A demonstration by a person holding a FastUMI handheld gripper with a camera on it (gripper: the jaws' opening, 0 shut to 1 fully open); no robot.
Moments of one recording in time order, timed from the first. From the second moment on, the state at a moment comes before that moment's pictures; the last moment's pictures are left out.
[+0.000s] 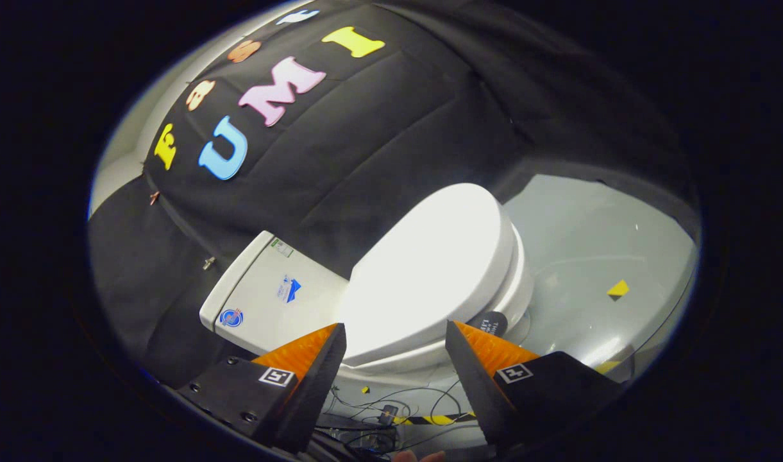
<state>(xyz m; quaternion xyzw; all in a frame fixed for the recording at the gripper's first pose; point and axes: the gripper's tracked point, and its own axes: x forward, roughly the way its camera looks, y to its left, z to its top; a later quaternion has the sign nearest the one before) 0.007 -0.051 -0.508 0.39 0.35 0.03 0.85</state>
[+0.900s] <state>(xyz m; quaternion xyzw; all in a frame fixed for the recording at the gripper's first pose) 0.041 -0.096 -0.629 0.49 0.44 -0.02 0.75</state>
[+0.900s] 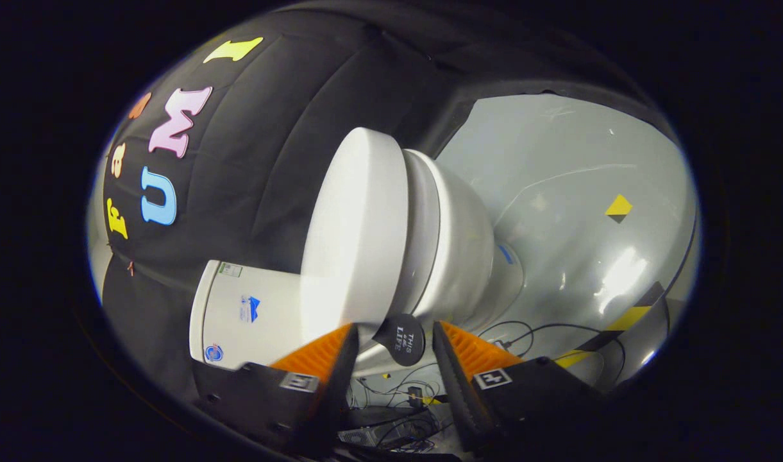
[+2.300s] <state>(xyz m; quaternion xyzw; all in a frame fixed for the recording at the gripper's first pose) 0.069 -0.028 -0.467 0.31 0.42 -0.06 0.85</state>
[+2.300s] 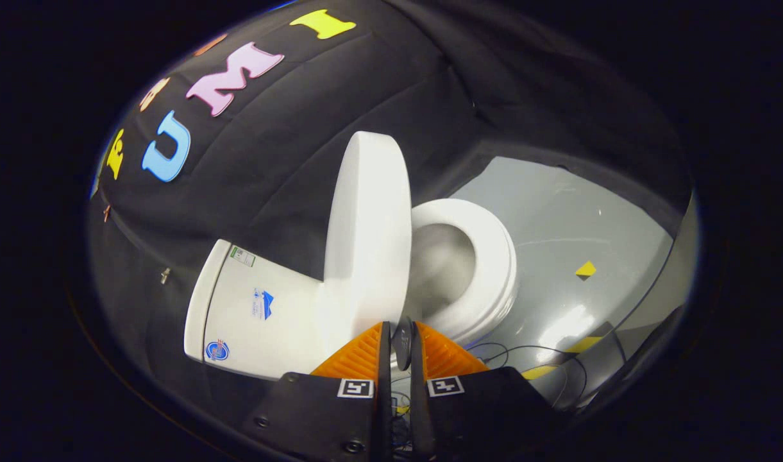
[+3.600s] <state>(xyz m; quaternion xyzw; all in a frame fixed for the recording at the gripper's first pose) 0.081 0.142 -0.359 0.05 0.32 -0.06 0.94</state>
